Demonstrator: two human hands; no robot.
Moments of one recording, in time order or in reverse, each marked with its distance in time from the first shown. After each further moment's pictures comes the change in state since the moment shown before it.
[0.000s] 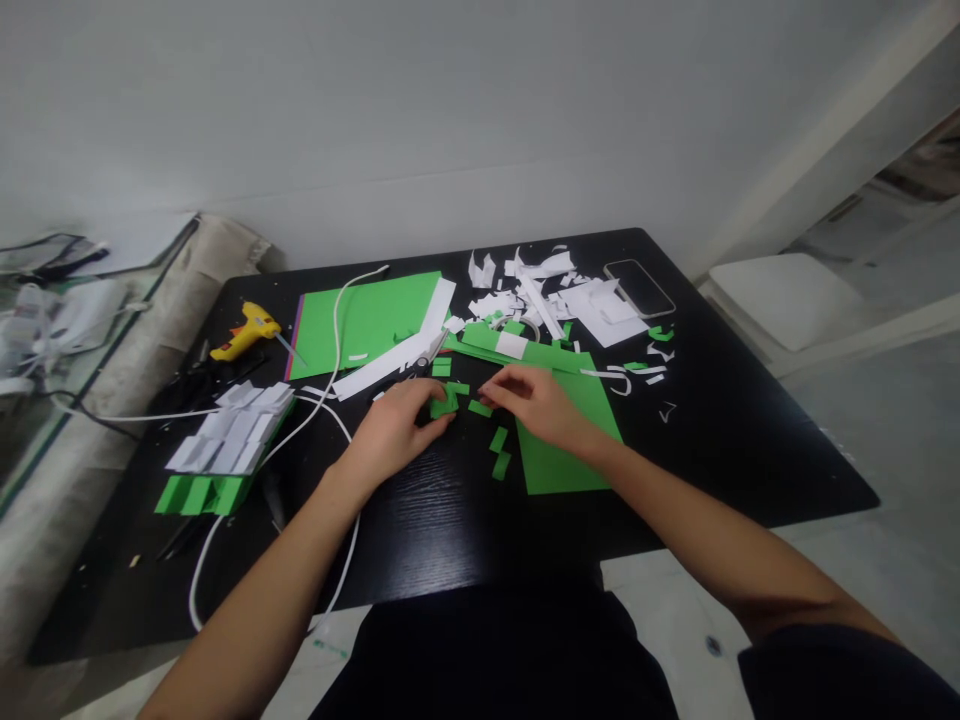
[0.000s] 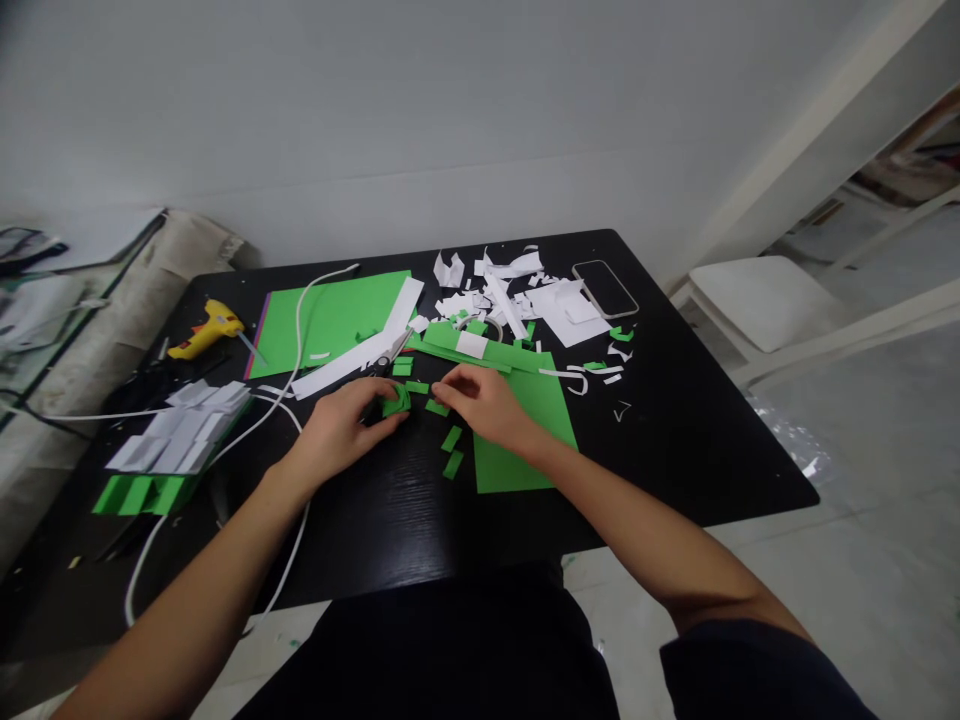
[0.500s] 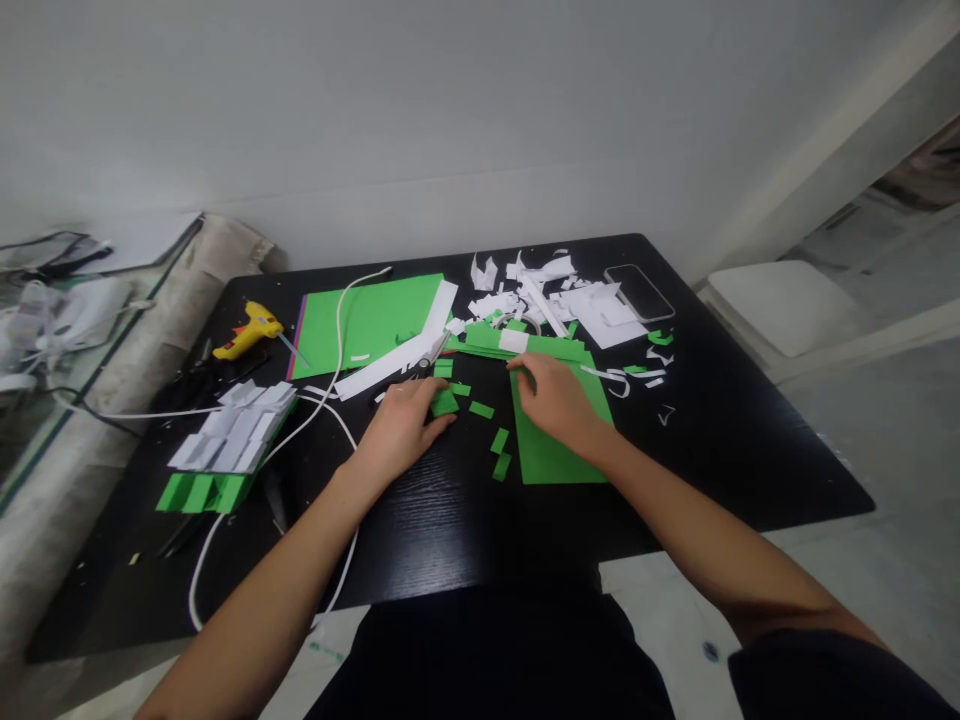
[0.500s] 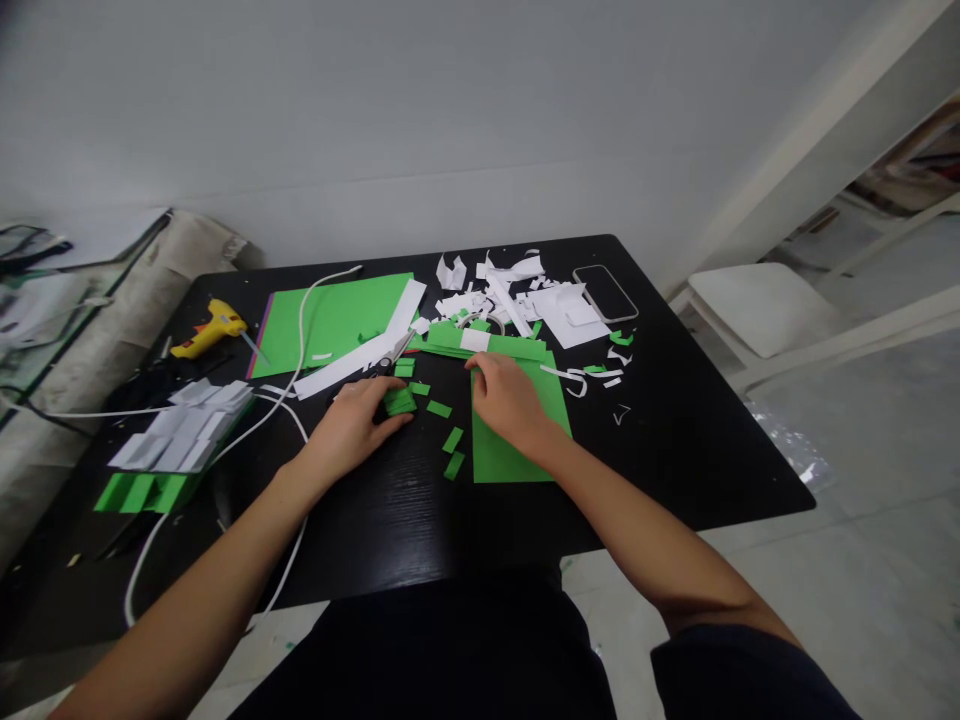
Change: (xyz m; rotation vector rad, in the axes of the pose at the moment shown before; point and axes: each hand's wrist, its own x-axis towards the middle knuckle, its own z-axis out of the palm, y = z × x) left_hand 0.000 -0.009 0.014 0.140 -0.064 -0.065; right_hand 0.009 0.013 -0.024 -0.828 0.194 -0.237
